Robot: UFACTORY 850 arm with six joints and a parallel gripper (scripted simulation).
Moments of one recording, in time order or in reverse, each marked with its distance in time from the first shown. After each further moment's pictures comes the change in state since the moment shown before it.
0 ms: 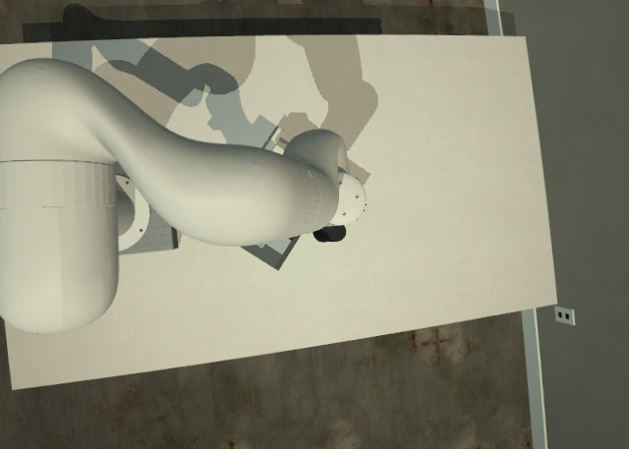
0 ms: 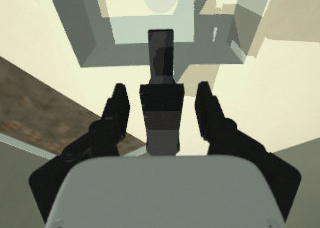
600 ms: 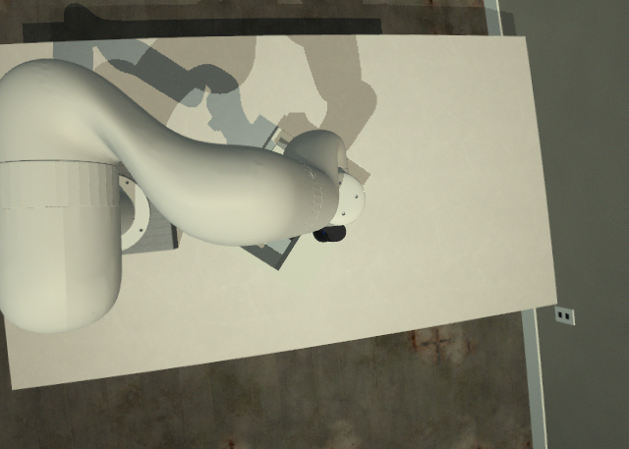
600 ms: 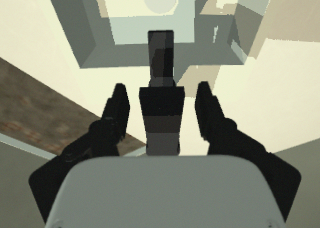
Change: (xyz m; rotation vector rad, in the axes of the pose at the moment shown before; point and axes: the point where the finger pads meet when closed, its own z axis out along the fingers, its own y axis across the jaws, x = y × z) arm 0.000 0.000 0.003 0.000 0.000 0.000
